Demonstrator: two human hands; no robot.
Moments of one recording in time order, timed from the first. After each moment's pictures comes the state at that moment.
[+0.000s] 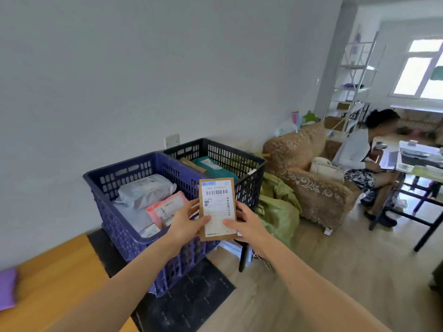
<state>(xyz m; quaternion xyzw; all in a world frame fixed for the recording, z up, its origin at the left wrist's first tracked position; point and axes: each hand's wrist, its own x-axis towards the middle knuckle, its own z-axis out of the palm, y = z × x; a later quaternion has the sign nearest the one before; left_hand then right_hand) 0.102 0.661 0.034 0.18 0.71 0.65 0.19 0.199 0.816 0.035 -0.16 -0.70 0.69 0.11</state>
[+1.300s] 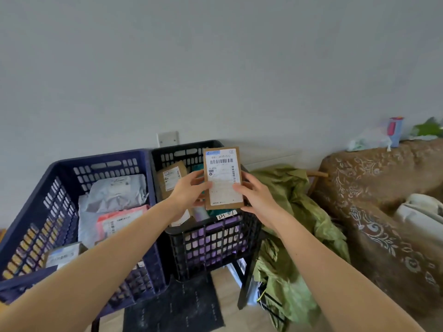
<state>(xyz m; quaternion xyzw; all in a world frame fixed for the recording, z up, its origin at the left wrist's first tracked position) -0.066 0.996 0.083 0.02 0.76 0.64 0.07 -0.055 1.191 0.058 -0.01 -0.71 0.70 -0.04</state>
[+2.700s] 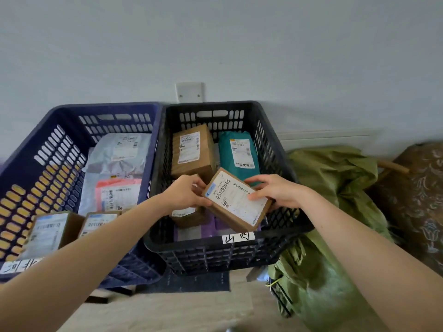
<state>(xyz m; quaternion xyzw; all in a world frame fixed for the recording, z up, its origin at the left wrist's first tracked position) -0.192 0.969 -0.022 -0.08 0.87 0.46 0.17 -0.260 1.224 -0.021 0.03 -0.80 0.47 -0.38</state>
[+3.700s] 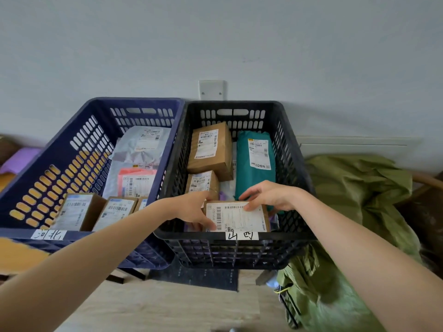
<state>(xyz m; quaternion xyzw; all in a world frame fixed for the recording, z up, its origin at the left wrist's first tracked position) -0.162 0.975 -0.023 -0.05 0.88 0.35 0.32 -0.265 1.193 -0.030 0.13 -0.80 0.35 -0.47</state>
